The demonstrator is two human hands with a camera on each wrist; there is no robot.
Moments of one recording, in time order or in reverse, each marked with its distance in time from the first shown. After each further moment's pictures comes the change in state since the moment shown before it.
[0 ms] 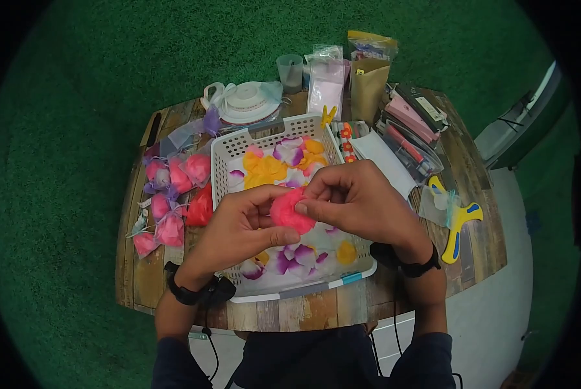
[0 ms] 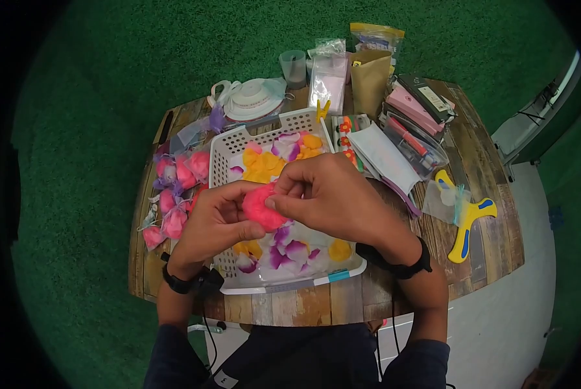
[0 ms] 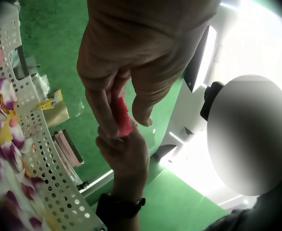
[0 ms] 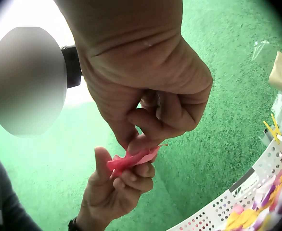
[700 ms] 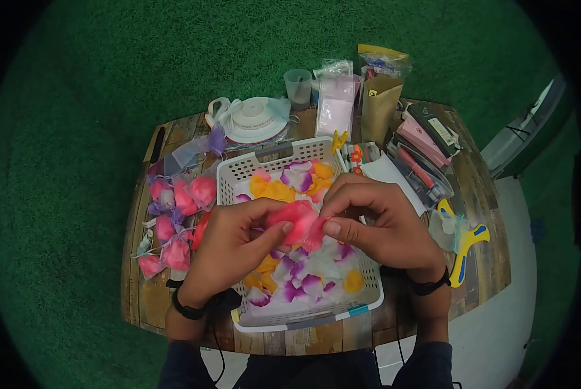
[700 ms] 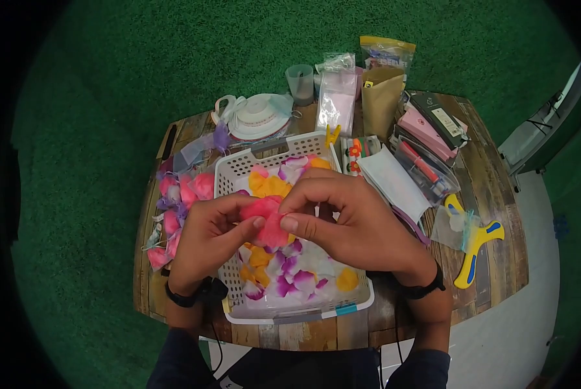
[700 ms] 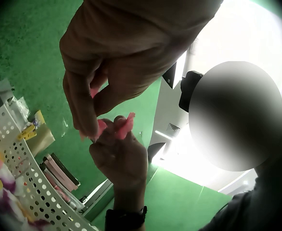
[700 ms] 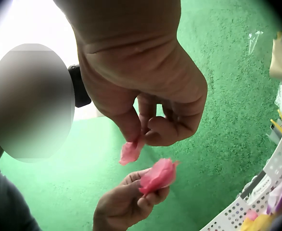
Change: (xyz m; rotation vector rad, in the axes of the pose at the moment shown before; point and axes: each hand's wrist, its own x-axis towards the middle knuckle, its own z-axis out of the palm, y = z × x) left_hand 0.022 0.013 -0.019 0.089 0.158 -0.040; right_hand 0.015 -0.002 -0.022 0.273 -0.037 -0.146
